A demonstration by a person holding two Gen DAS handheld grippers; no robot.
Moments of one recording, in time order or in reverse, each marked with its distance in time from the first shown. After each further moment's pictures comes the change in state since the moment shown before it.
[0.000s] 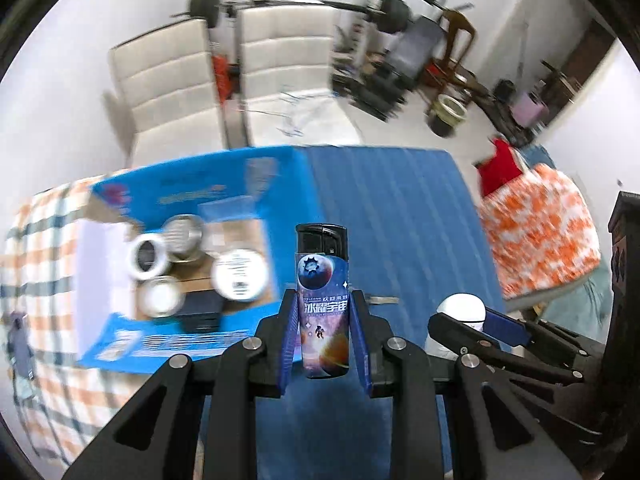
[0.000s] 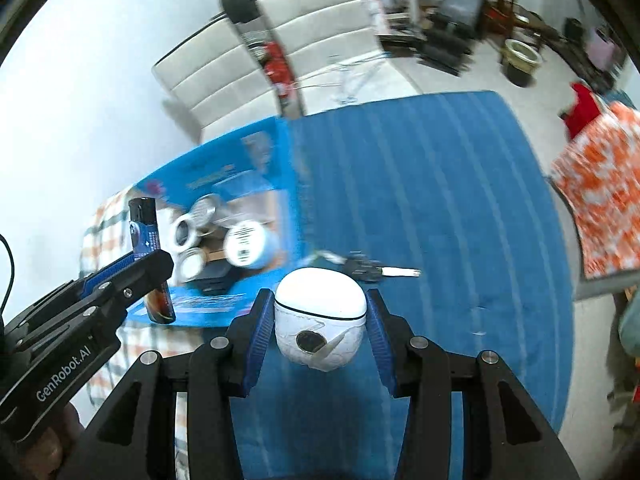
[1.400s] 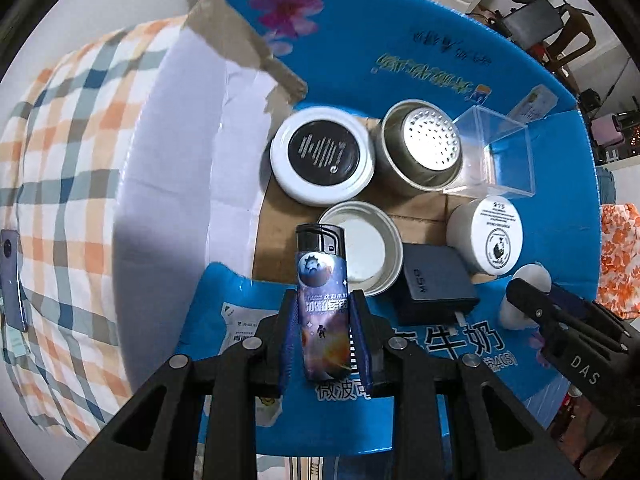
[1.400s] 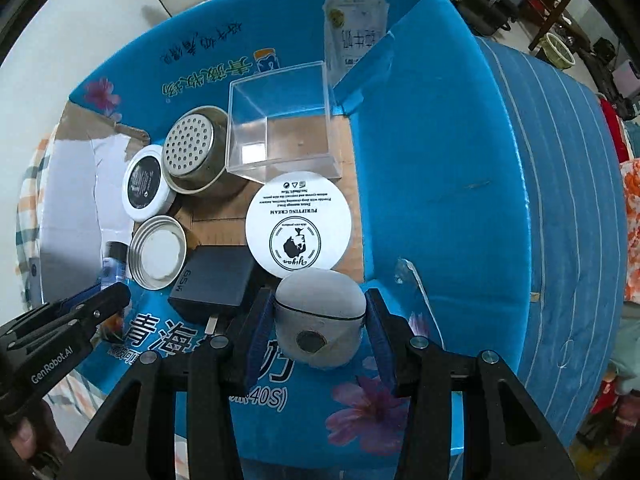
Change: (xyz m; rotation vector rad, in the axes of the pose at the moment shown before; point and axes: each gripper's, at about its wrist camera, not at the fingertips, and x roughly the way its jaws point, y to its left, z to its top) left arm 0.127 0.216 -0.031 -0.240 0.332 0.073; right arm 0.207 0.088 0.024 -0.087 0.245 -0.168
